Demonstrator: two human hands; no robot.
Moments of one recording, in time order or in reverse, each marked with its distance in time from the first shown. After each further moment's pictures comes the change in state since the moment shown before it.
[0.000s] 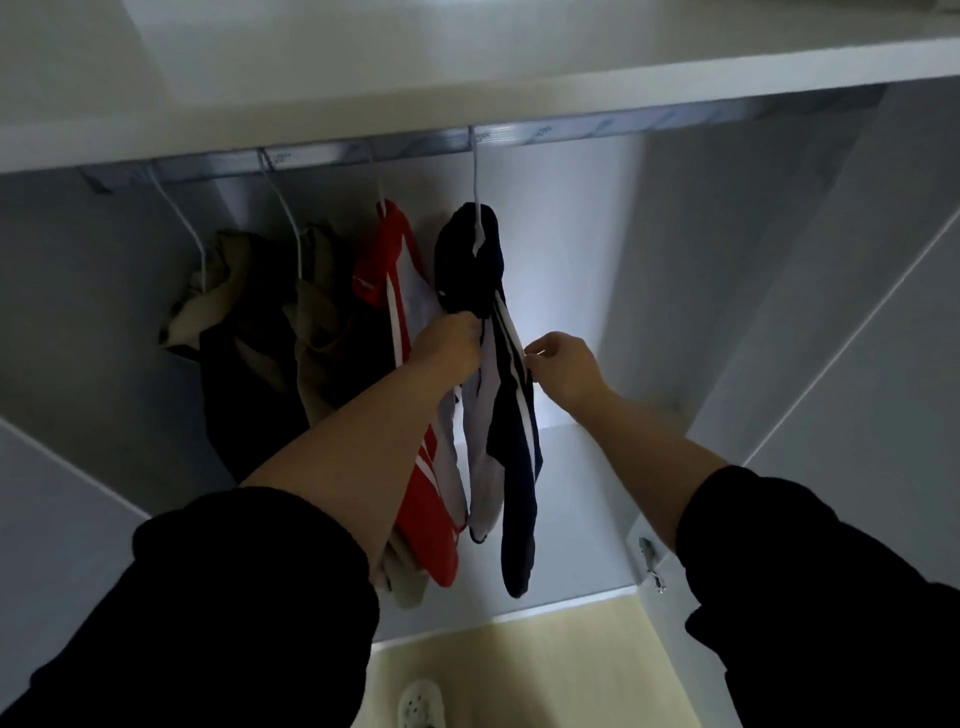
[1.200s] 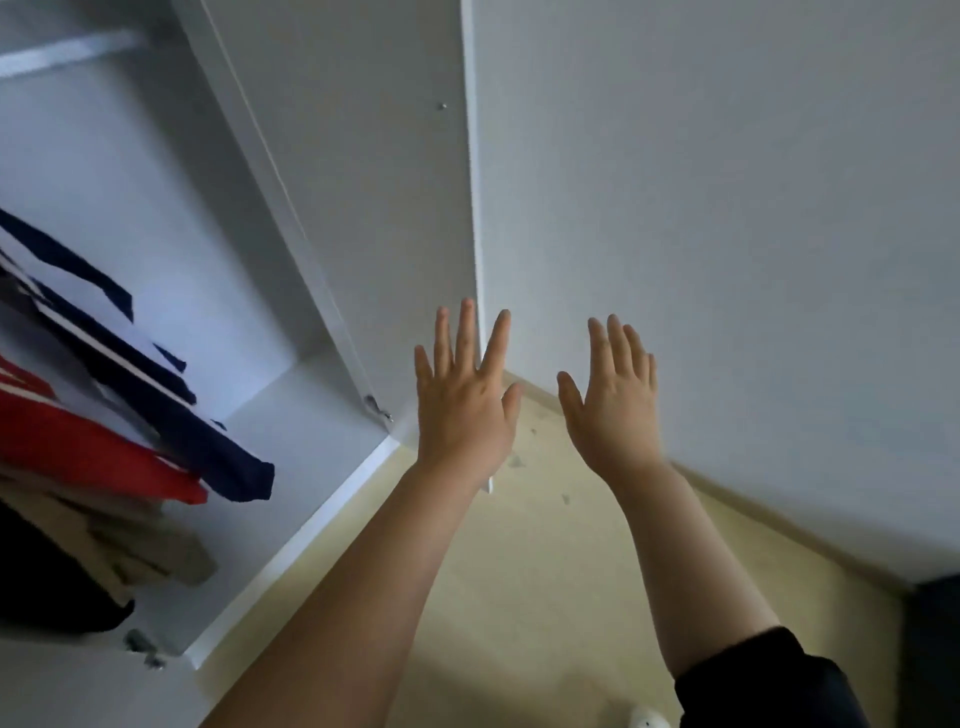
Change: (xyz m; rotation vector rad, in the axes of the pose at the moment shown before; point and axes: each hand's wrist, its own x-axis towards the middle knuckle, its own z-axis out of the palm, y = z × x) left_hand -0.538 0.289 0.186 0.168 -0.017 0.845; right_hand -0.614 0.234 -0.204 -0.589 0.762 0.334
